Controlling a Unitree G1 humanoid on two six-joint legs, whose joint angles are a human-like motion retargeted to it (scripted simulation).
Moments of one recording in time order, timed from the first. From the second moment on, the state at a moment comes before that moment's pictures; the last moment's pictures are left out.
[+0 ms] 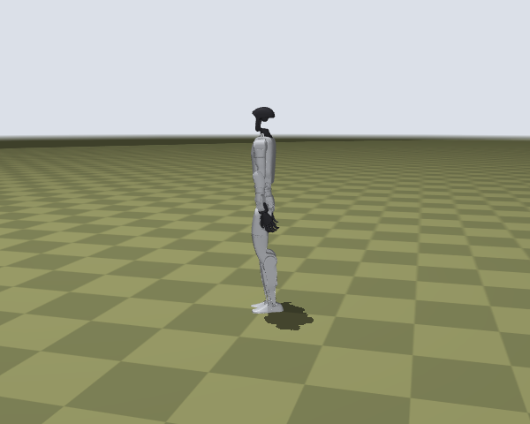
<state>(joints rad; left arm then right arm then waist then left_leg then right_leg) 0.04 0.08 0.23 1.57 0.66 0.27 -0.20 -0.01 -0.10 0.00 1.58 -0.95 0.07 0.10 -0.13 0.02 -0.09 -0.01 -0.12 0.22 0.01 -0.12 0.08 -0.03 0.04 -0.34 0.00 -0.09 -0.03</state>
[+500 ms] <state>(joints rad) 0.01 0.10 0.33 1.56 0.51 0.22 -0.30 -0.01 -0.10 0.01 1.59 -0.95 0.07 0.11 -0.07 0.00 -0.10 -0.05 -0.10 0.27 0.03 -0.11 0.07 -0.03 0.04 -0.29 0.01 -0.09 -0.03</state>
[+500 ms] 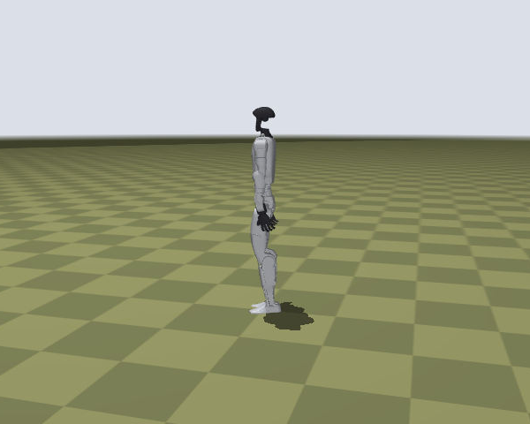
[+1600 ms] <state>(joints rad) 0.00 0.11 0.27 1.57 0.56 0.21 -0.30 -0.02 -0.11 0.01 1.60 -0.97 0.06 0.13 -0.09 0.00 -0.11 -0.05 -0.10 0.23 0.04 -0.11 0.07 -0.04 0.03 -0.33 0.01 -0.09 -0.03</state>
